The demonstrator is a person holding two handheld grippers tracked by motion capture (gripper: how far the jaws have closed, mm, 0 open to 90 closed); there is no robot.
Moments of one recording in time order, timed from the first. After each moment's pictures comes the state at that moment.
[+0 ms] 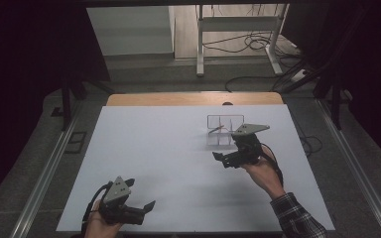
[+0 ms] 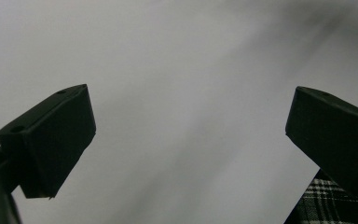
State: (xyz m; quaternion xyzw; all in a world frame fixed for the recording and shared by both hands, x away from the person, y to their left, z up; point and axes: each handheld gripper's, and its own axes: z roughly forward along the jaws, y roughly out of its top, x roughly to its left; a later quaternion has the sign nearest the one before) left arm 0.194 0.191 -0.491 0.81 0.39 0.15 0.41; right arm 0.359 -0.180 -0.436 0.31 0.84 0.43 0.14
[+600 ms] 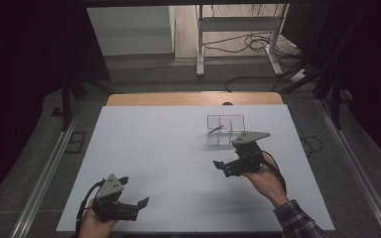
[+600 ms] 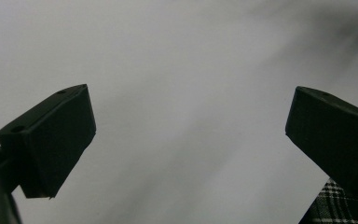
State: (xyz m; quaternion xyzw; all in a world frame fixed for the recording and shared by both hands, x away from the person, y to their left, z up) left arm 0.199 0.209 -0.493 0.80 0.41 0.15 0.41; right arm 0.339 -0.183 -0.441 0.29 0.85 0.42 0.13
